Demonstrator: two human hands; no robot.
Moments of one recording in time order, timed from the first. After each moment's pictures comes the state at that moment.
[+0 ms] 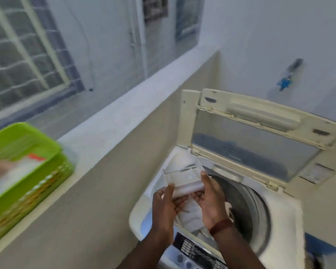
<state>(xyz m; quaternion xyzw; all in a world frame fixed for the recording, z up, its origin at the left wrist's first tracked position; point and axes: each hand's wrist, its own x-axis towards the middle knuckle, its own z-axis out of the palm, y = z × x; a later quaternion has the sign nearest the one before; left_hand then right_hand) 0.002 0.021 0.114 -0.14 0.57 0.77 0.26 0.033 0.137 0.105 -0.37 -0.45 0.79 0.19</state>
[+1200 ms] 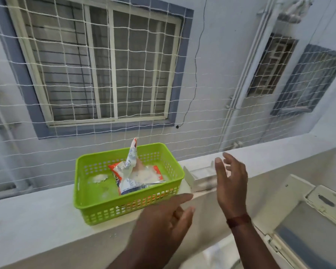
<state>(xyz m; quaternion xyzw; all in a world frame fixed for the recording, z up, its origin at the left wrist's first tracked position) -0.008 -0.180 0.256 0.14 0.84 0.49 -0.21 -0.125 -0.004 0.257 0.00 -0.82 0.49 0.30</state>
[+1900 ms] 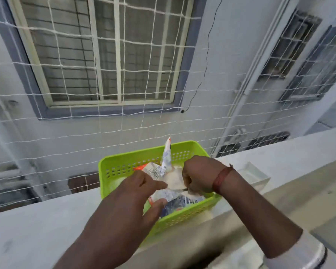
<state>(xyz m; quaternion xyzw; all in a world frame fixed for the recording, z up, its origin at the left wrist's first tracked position) -0.049 -0.333 0.265 0.10 0.94 0.30 -0.12 -0.189 -0.153 0.288 0.31 -0.94 -0.10 -0.12</state>
